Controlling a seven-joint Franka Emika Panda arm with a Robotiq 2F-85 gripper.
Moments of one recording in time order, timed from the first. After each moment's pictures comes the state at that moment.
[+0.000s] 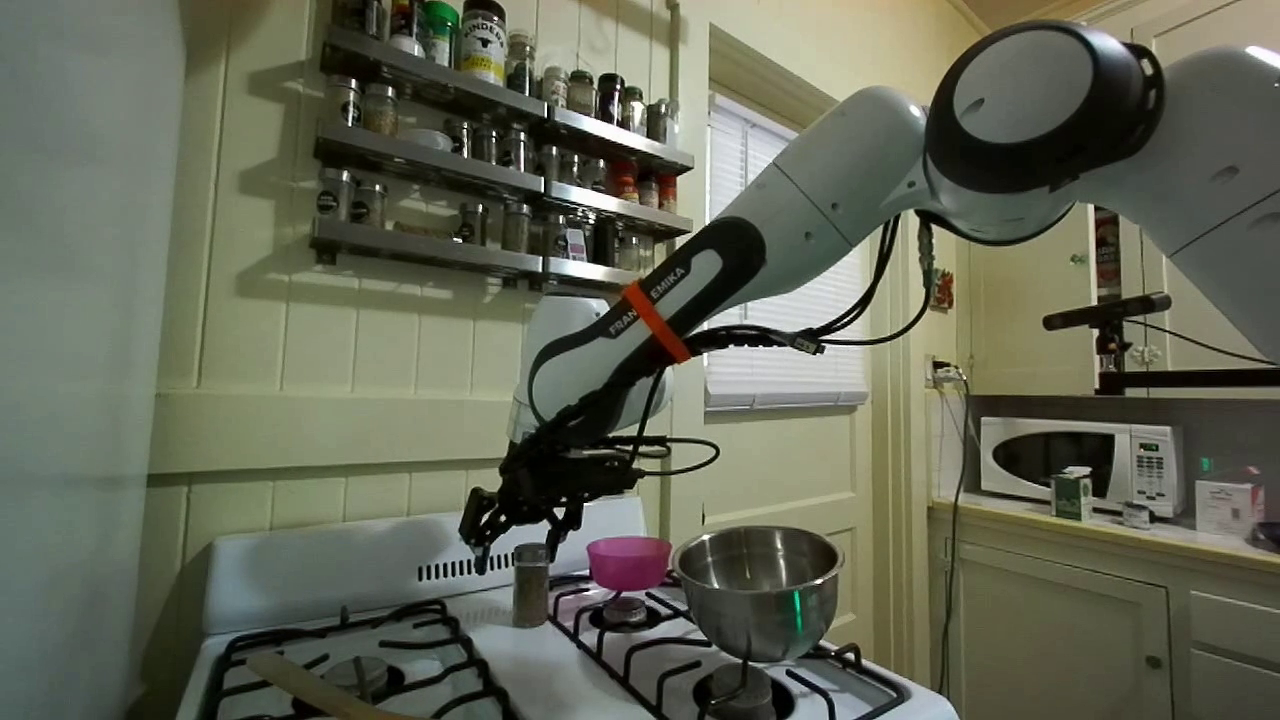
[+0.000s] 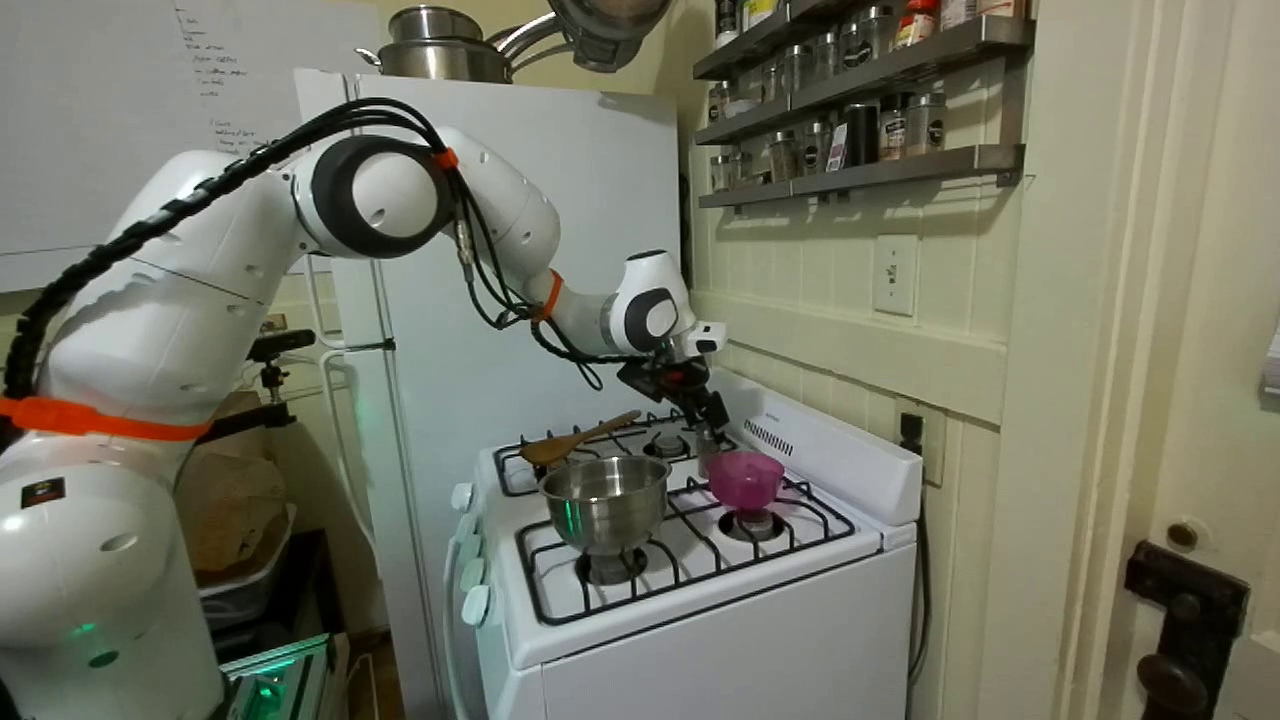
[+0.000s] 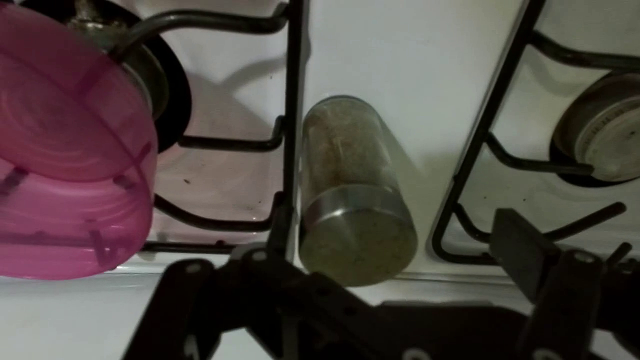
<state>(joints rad) 0.37 0.53 0.02 -1.70 -0.18 2.55 0.46</state>
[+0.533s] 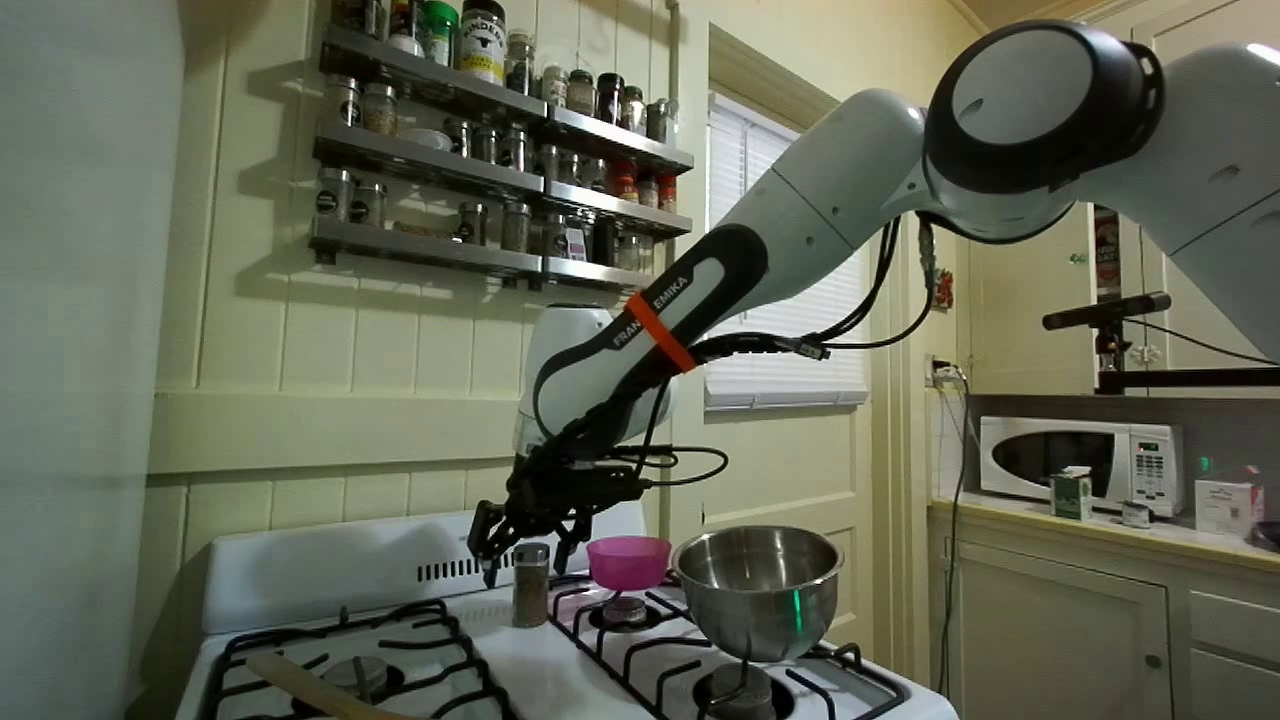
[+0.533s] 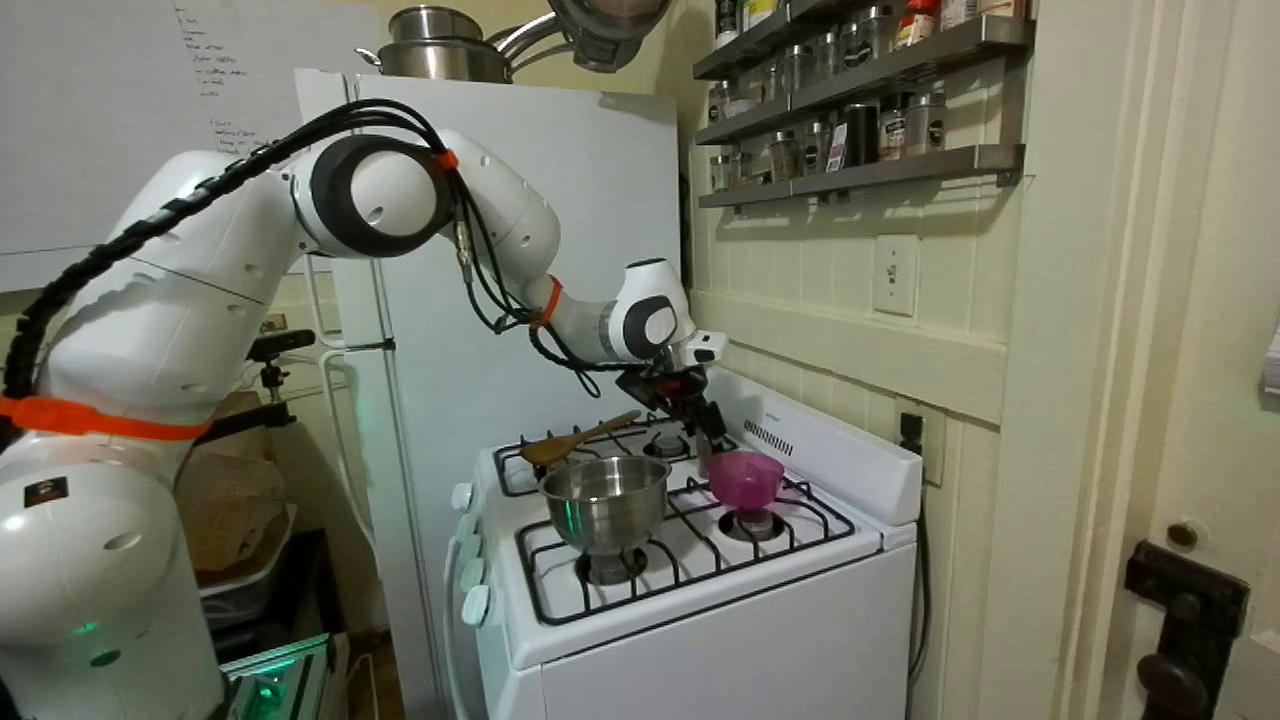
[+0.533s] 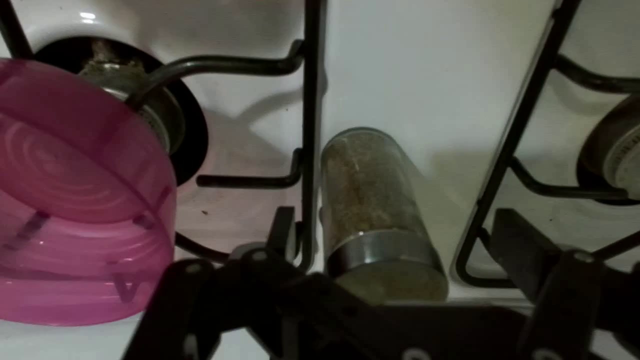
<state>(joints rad) 0.39 0.53 0.00 -1.73 -0.19 2.55 0.50</state>
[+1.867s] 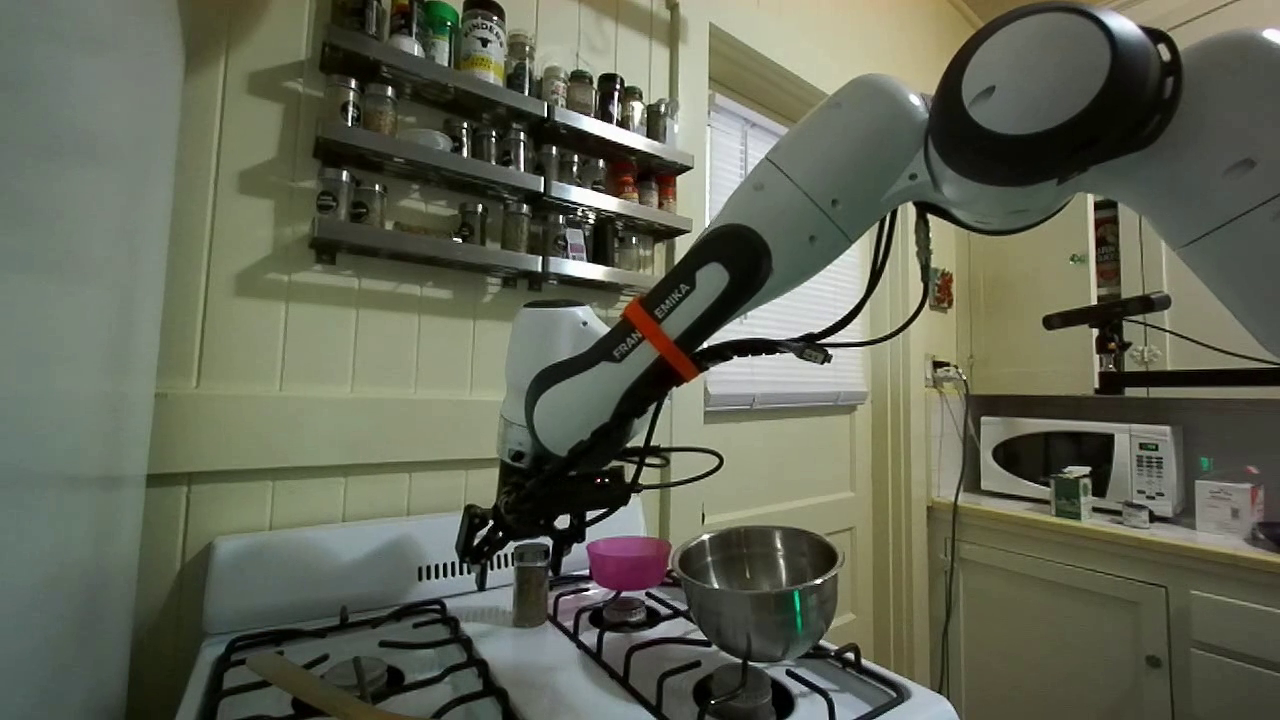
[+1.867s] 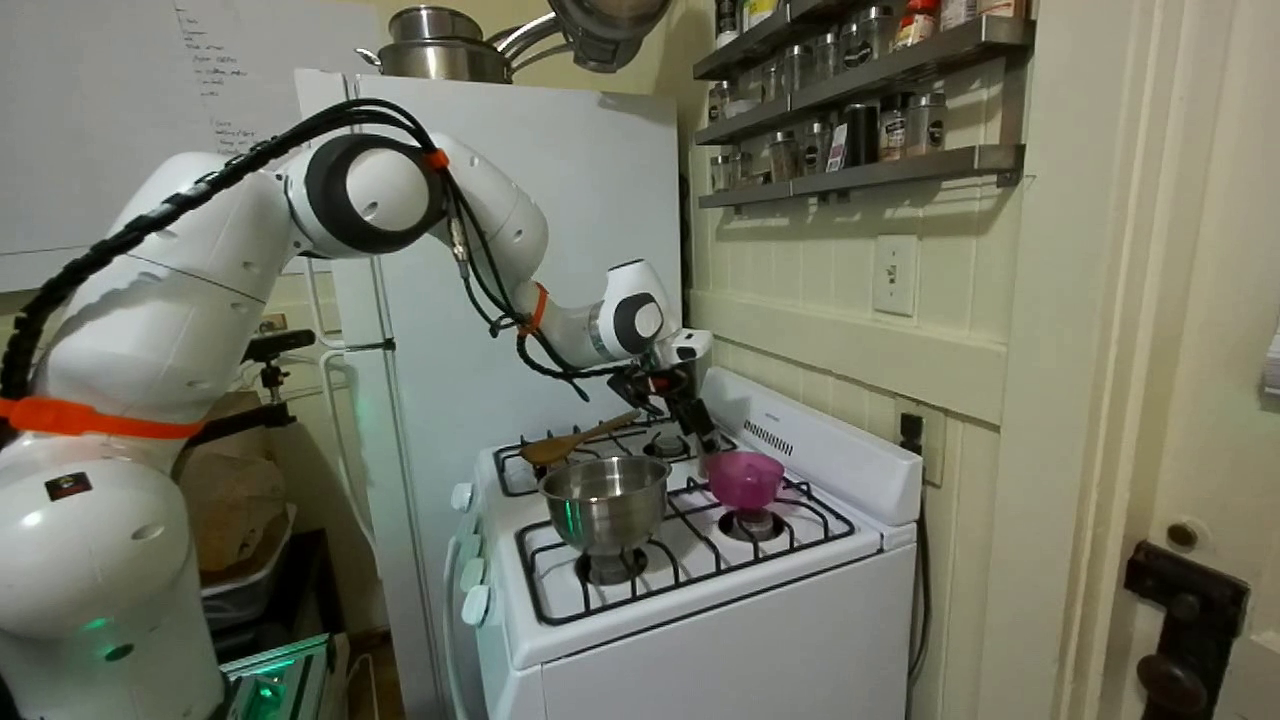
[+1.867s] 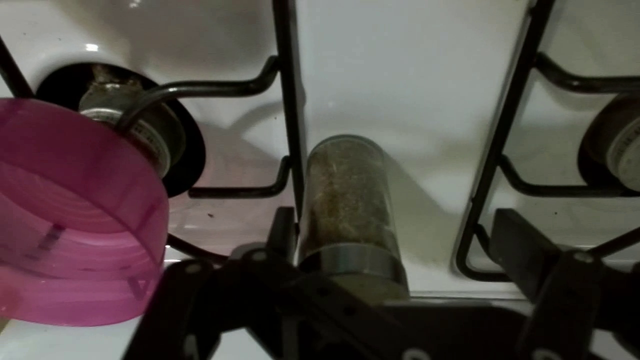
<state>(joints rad) 0.49 0.52 -0.07 -1.74 -0.30 2.55 0.71</state>
